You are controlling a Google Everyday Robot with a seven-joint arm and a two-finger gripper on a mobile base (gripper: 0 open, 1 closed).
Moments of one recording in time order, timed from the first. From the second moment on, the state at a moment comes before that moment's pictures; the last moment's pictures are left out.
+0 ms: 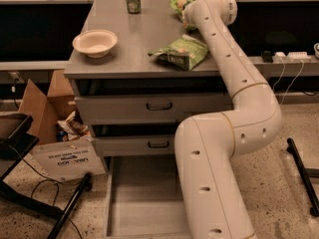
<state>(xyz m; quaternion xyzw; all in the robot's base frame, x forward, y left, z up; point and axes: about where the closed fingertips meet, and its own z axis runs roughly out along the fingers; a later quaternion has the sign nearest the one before) 1.011 -0.132 0.865 -0.20 0.80 -0.03 0.57</state>
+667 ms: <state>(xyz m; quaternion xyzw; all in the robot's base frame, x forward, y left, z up) 1.001 -0.127 0.922 -0.25 0.77 -0.08 0.58</state>
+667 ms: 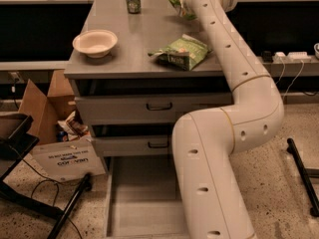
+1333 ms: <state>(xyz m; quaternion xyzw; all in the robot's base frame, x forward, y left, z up) 0.950 -0.156 1.022 -0.30 0.75 -0.14 0.58</state>
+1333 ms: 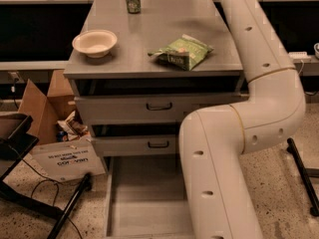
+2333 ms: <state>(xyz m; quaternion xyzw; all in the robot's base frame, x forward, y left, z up) 0.887 -0.193 1.010 -0.31 0.80 -0.15 0.50</state>
